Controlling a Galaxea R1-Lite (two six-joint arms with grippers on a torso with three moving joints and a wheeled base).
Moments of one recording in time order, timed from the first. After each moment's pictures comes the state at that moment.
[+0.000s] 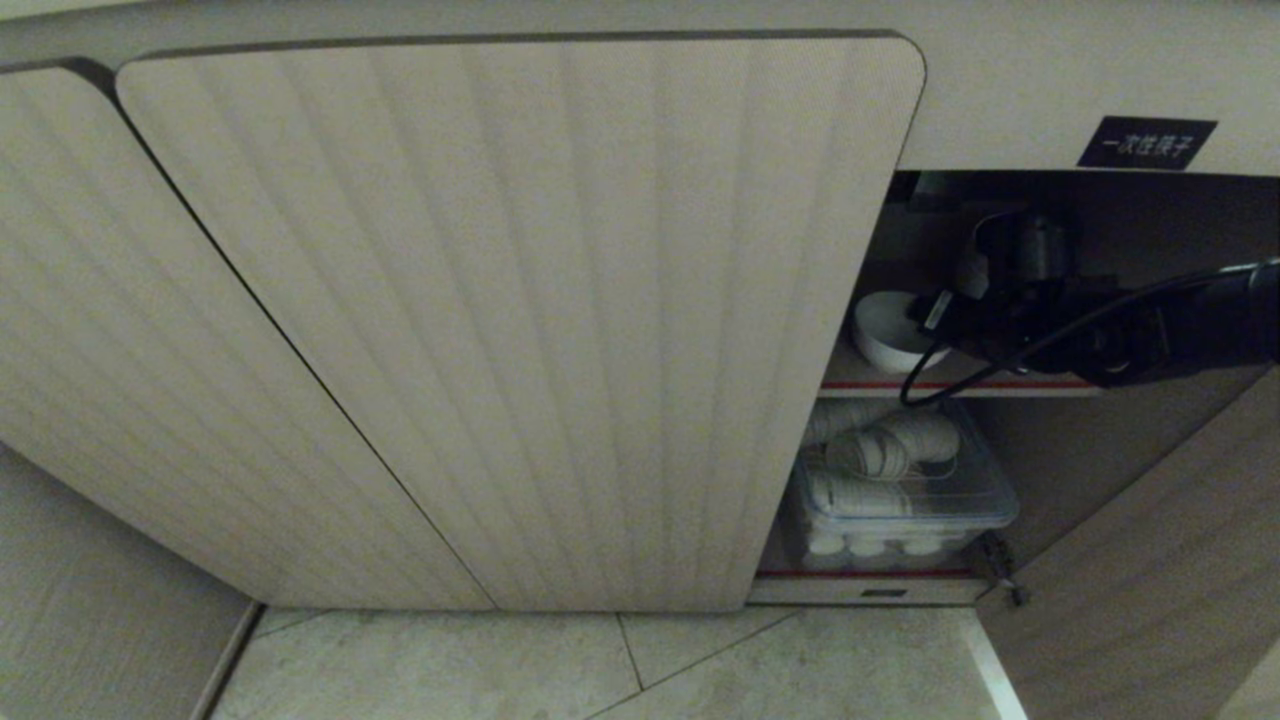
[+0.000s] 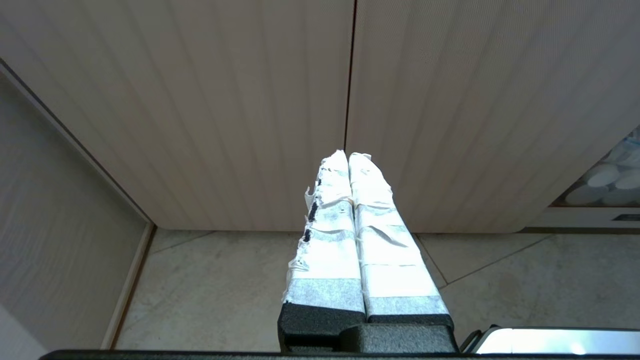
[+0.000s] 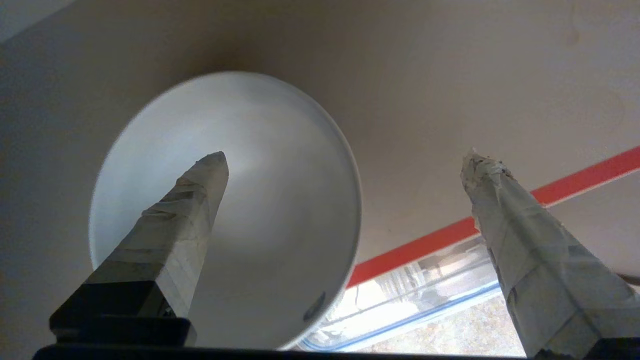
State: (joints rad) left arm 0.00 0.00 0.00 0.00 -0.01 -0.01; right arm 0.16 2.02 -1.44 -0.20 -0.35 0.48
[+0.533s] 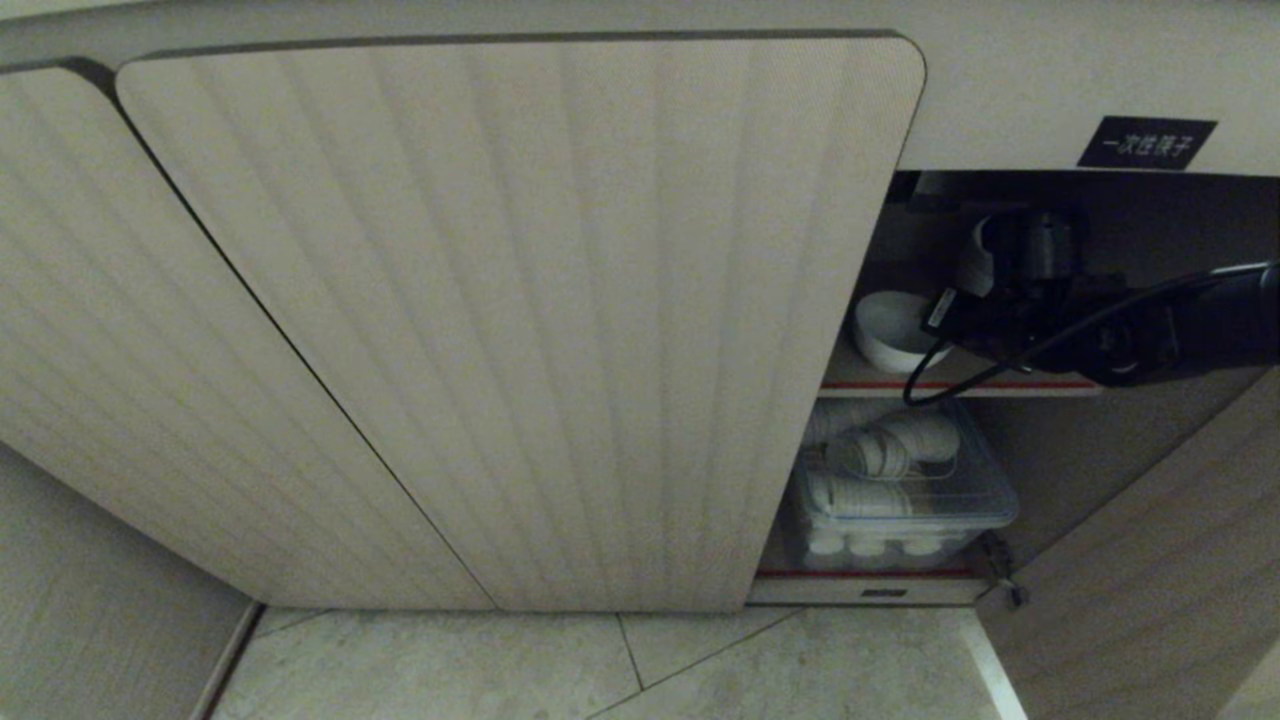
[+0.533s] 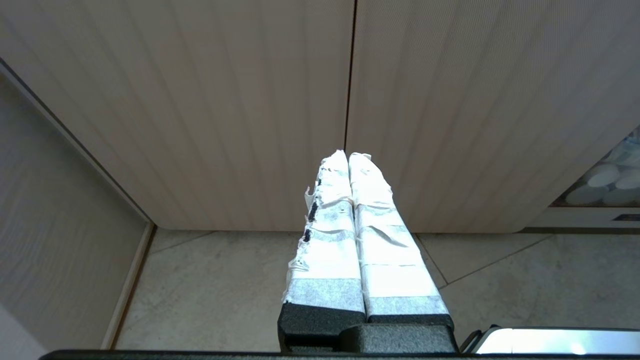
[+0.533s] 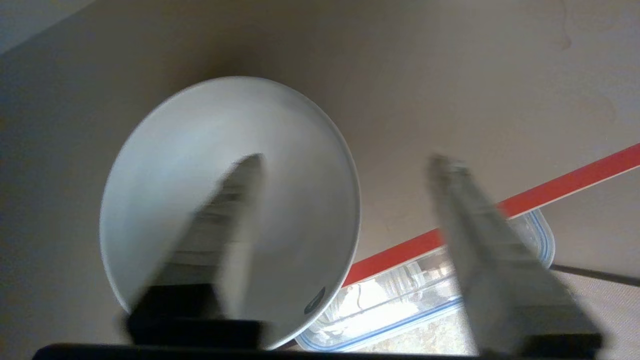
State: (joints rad) left arm 0.00 0.00 0.00 0.00 -0.01 -0.01; right arm 0.16 2.01 -1.43 -0.20 -0.35 0.48
